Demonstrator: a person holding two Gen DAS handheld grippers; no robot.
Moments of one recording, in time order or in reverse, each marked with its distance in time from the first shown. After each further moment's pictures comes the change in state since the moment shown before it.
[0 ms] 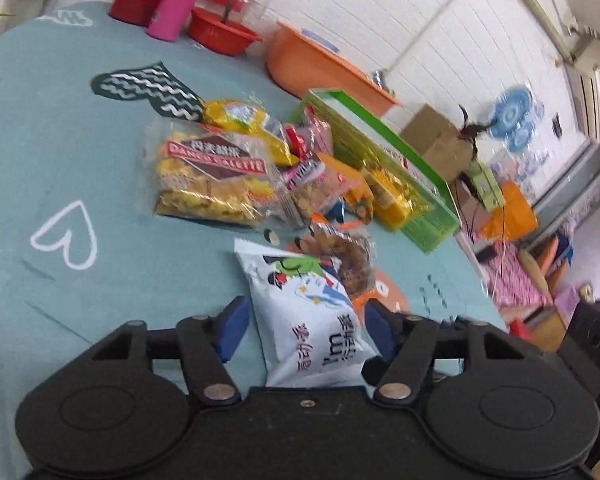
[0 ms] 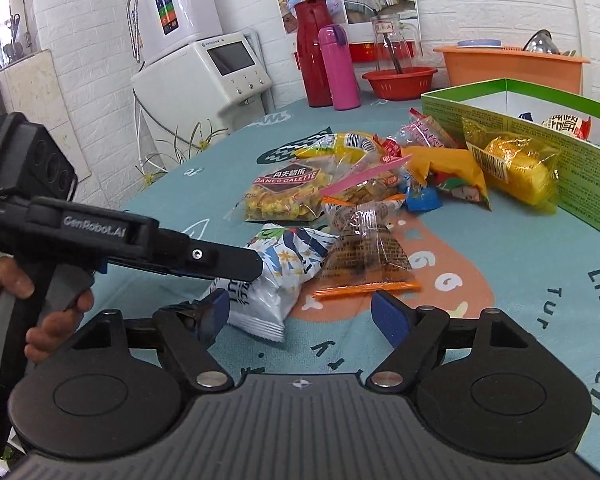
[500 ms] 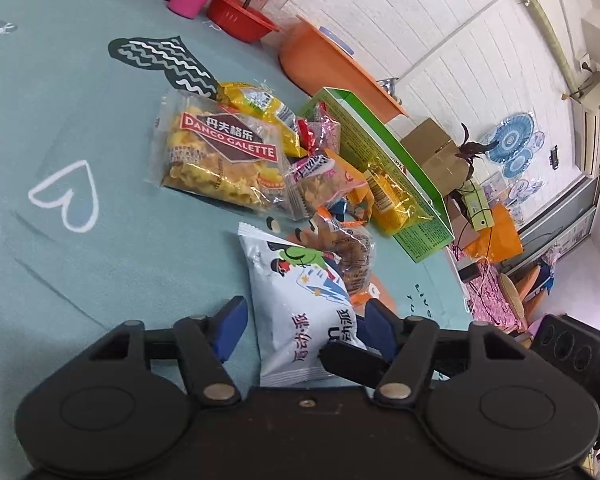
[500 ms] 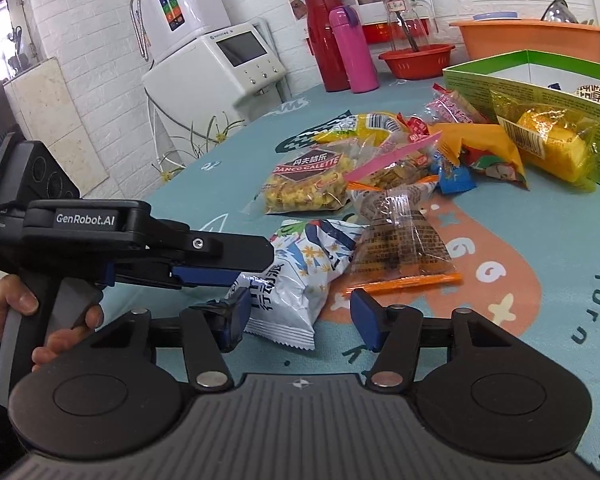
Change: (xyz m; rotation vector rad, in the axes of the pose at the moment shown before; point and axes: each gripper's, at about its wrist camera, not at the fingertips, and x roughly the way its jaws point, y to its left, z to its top) left arm 0.006 0.011 -0.004 -0.100 0.031 -0.057; right arm 0.019 0.001 0.002 0.060 0.028 0.093
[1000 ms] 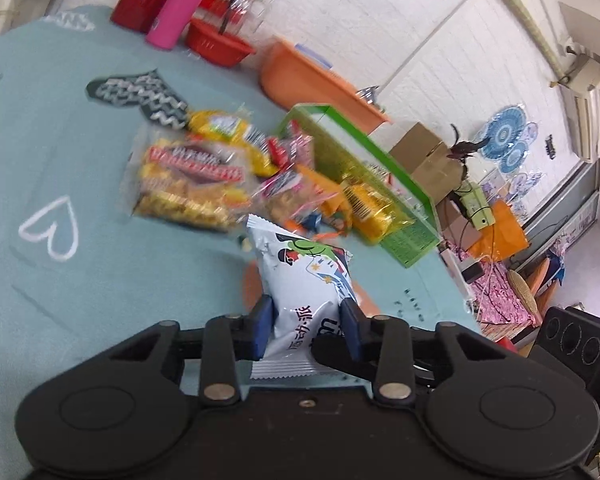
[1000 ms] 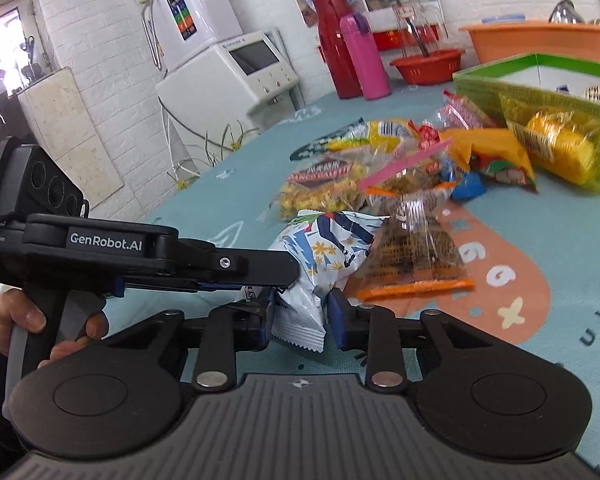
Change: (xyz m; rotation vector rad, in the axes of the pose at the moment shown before) left arm -0.011 -0.037 -0.002 0.099 -0.072 0.028; right arm -0.017 0.003 0.004 -0.016 -0.057 0.036
